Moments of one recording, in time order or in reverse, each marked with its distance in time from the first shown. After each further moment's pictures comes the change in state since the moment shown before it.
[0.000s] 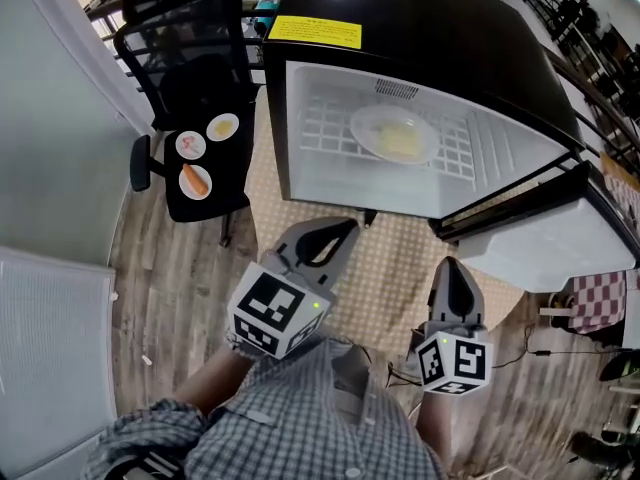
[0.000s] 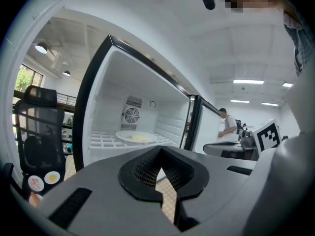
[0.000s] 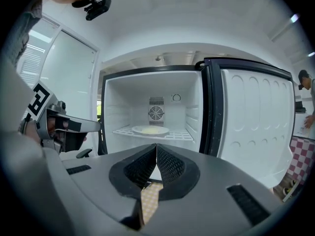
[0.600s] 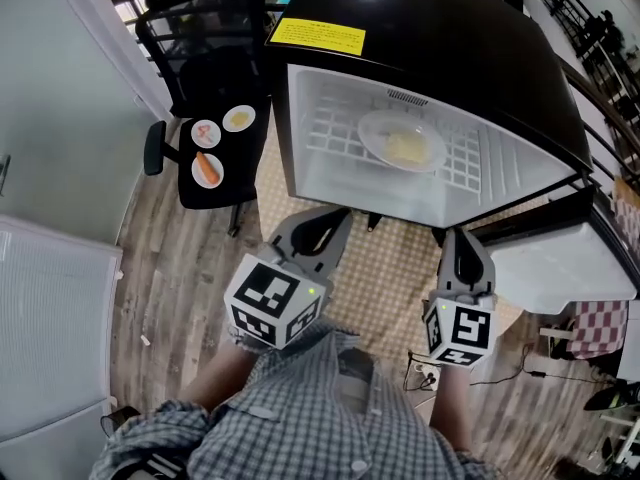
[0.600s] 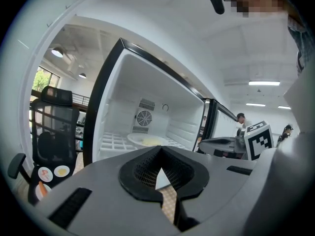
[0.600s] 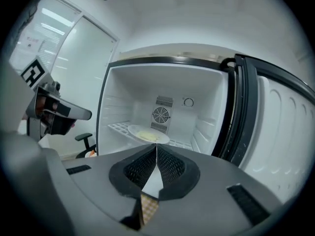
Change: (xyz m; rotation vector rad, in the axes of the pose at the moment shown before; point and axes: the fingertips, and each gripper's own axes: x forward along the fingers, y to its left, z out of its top) left arm 0.009 0.021 0.008 -0.070 -0.028 0.165; right arm 0.064 -0.019 0.021 -0.255 0.018 0.089
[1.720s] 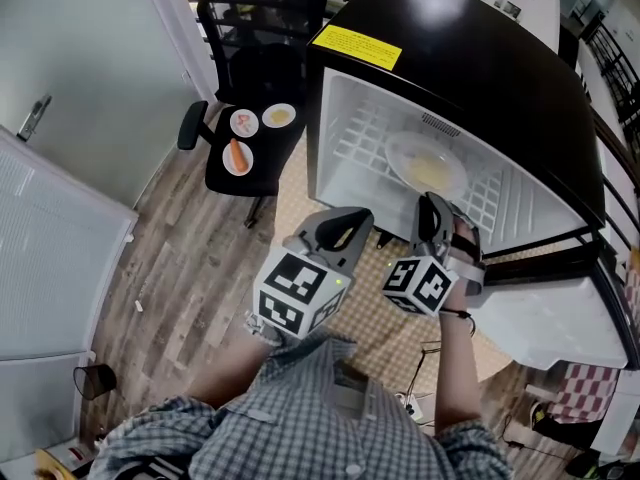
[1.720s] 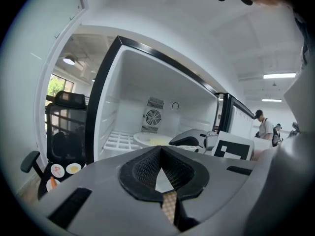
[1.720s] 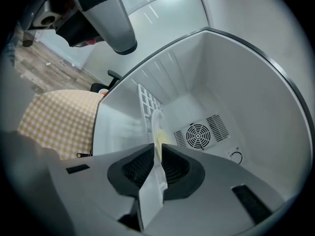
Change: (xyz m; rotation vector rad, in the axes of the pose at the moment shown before) left arm 0.023 0.001 -0.006 -0.016 0.001 0.170; right arm 0.114 0.066 -0.006 -0.973 0.051 0.169
